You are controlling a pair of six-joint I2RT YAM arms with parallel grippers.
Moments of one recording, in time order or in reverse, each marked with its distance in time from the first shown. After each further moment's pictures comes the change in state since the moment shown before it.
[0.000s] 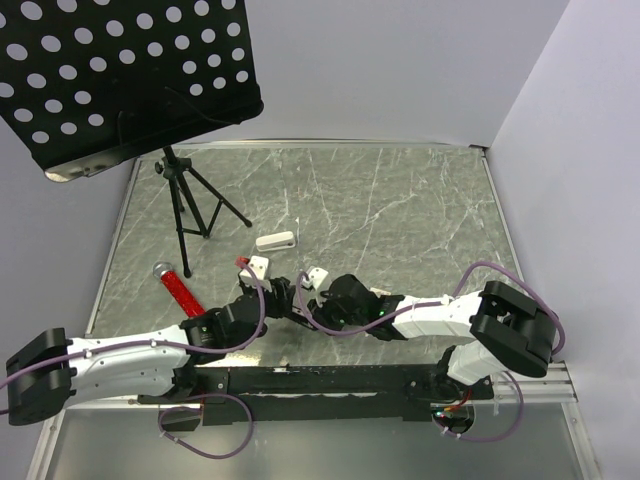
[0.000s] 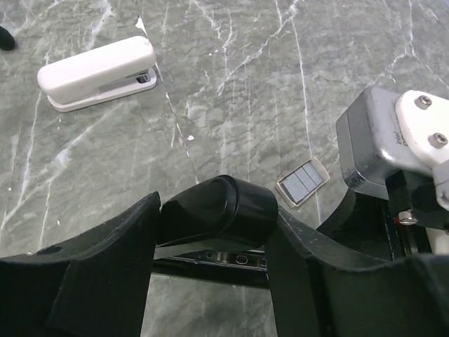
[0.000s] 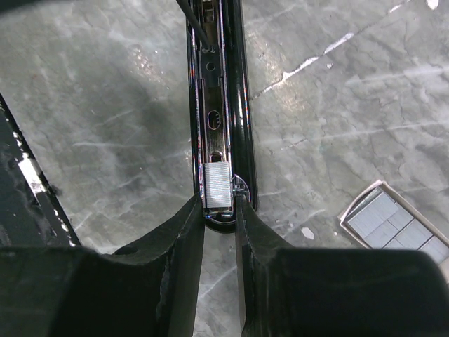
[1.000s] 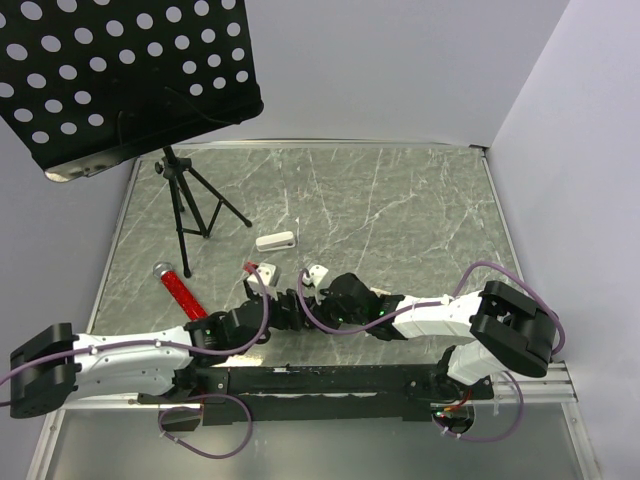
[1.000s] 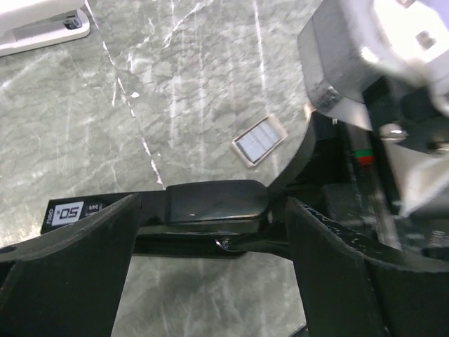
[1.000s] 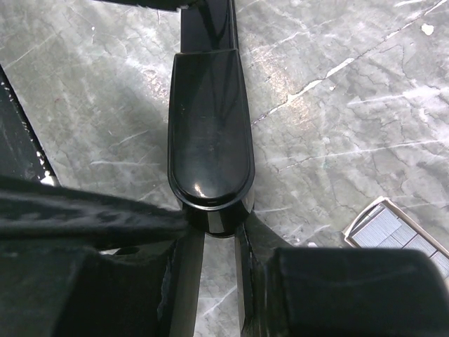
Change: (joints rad) left arm -0.044 0.043 -0.009 -0.001 0.116 -0.109; right arm 0.000 0.000 0.002 0.048 -0.010 0.030
